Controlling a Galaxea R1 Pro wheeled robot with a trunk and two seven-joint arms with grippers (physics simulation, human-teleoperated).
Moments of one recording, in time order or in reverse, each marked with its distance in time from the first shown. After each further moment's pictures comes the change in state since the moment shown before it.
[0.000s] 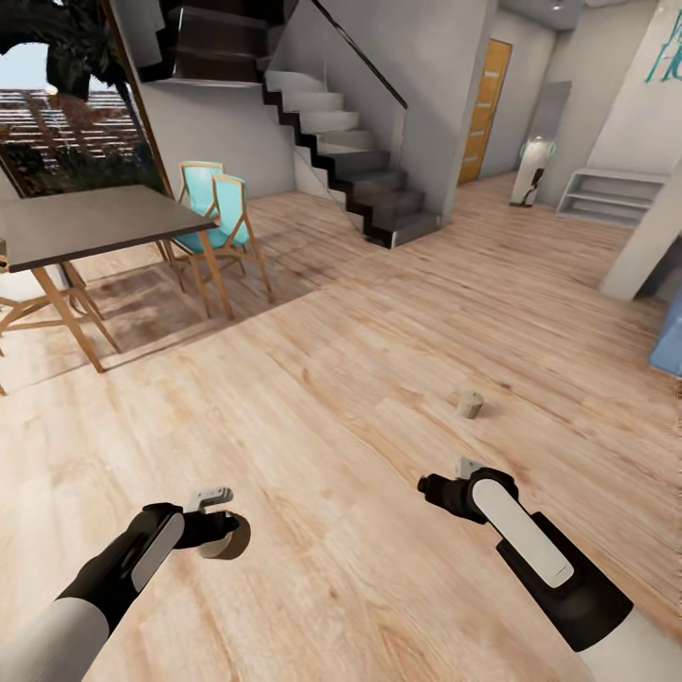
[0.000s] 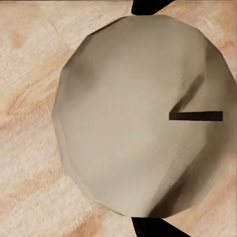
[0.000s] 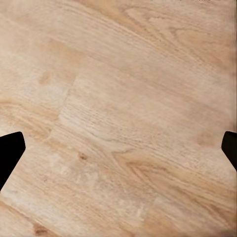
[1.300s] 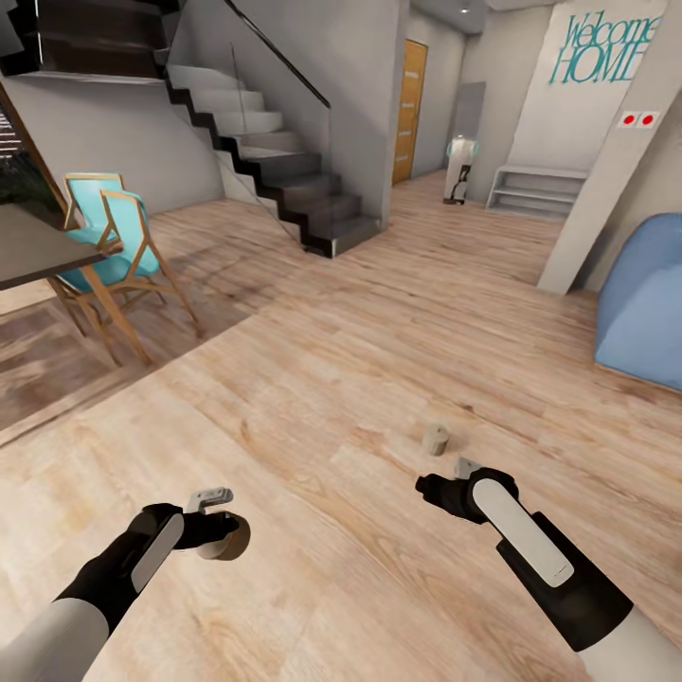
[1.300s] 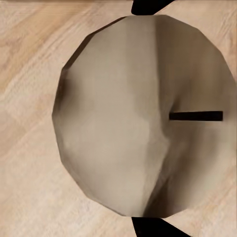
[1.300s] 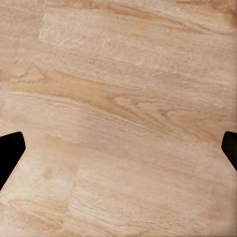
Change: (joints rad) left arm 0.001 0.000 0.001 0.001 -0.004 0.000 -0.002; right arm 0.000 0.000 0.000 0.002 -0.011 -0.001 0.016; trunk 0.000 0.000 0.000
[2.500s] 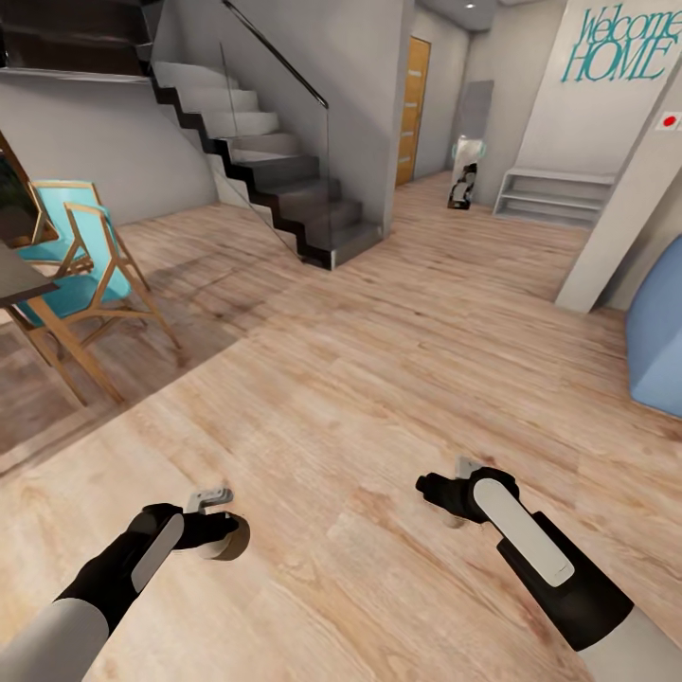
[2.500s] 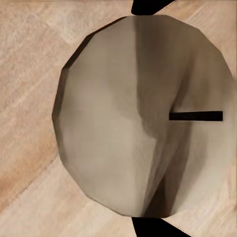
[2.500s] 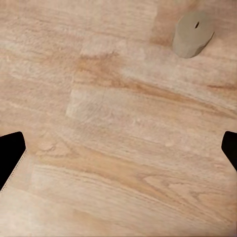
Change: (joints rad) left arm 0.000 0.000 0.000 0.000 -0.003 0.000 0.000; right arm 0.000 0.000 -0.005 0.000 0.000 -0.002 0.002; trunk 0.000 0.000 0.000
